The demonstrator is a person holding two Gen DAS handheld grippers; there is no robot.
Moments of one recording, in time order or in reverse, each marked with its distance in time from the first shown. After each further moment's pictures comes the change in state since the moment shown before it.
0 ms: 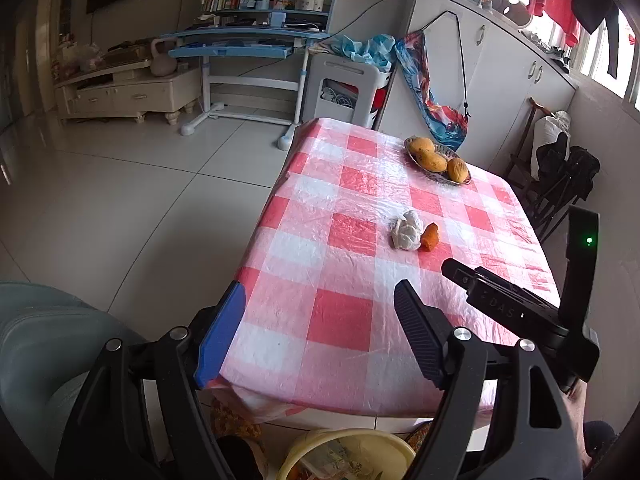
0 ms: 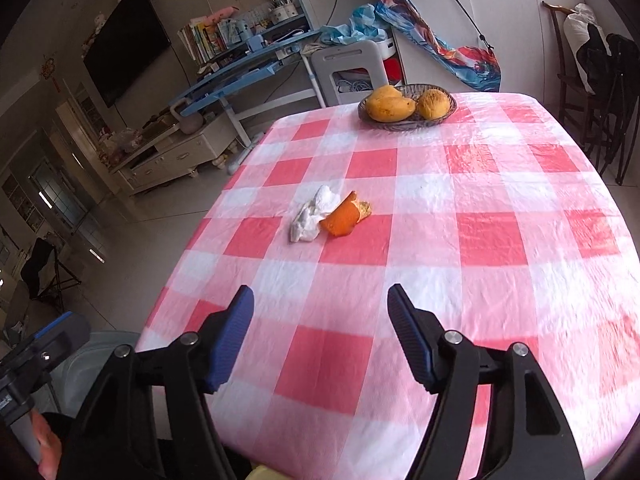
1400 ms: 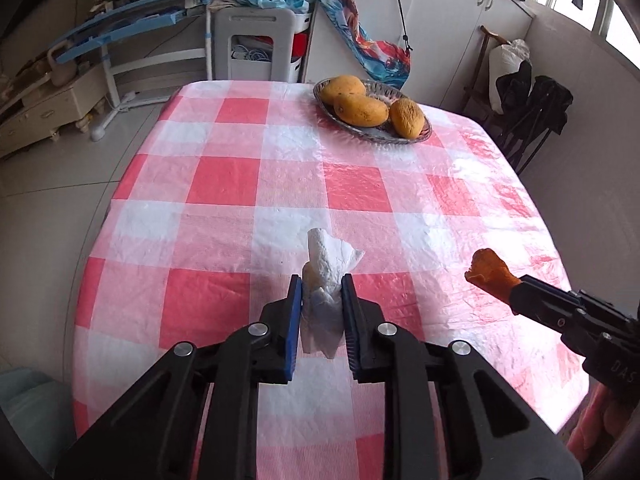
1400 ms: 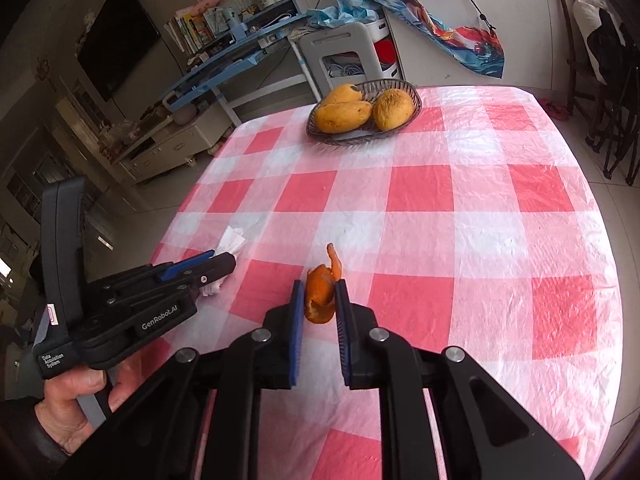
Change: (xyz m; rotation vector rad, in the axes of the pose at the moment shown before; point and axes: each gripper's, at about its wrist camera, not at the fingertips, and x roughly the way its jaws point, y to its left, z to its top) left arm 0.155 -0.103 0.049 0.195 0.164 -0.177; right arm -0.013 -0.077 0.036 0.016 0.067 0.071
